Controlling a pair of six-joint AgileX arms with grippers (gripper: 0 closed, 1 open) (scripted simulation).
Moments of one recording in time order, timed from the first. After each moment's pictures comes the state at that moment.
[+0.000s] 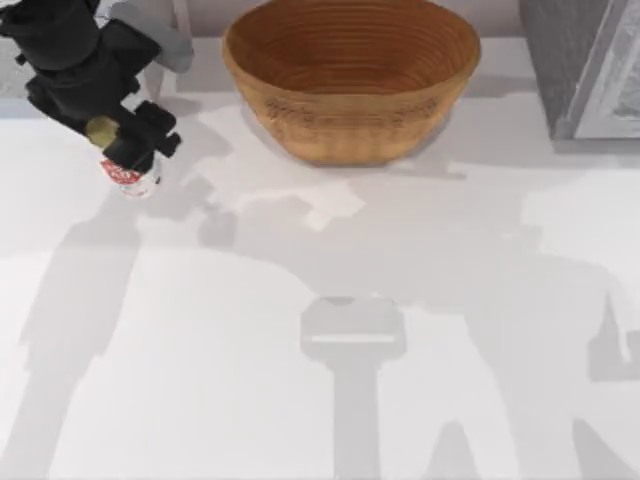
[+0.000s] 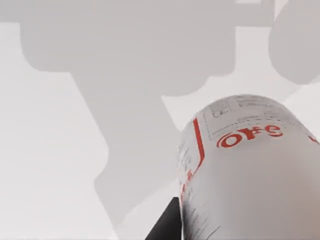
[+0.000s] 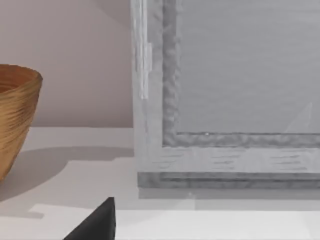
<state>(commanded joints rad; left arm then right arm) -0.22 2.01 1.74 -1.10 0.05 0.48 0.00 0.00 0.00 0.00 0.00 0.00</state>
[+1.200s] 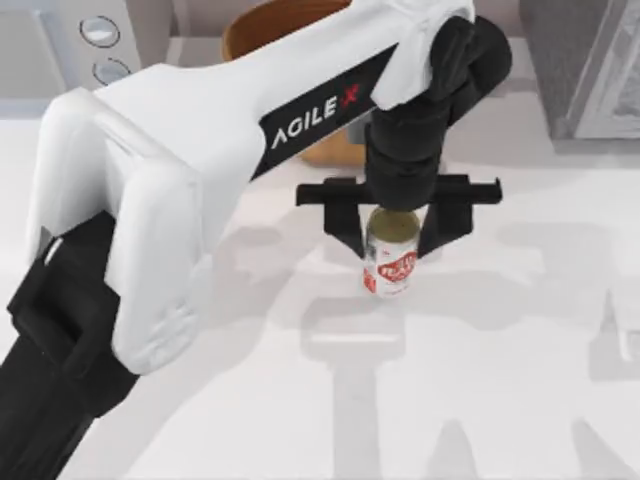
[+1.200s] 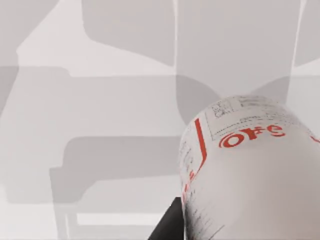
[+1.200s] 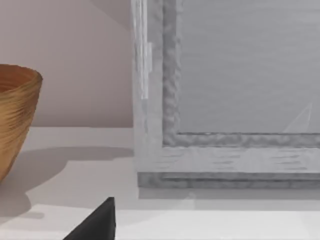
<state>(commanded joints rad) -0.78 2.51 2.35 -1.41 0.00 -0.75 0.00 0.00 0.00 0.00 0.00 0.00</state>
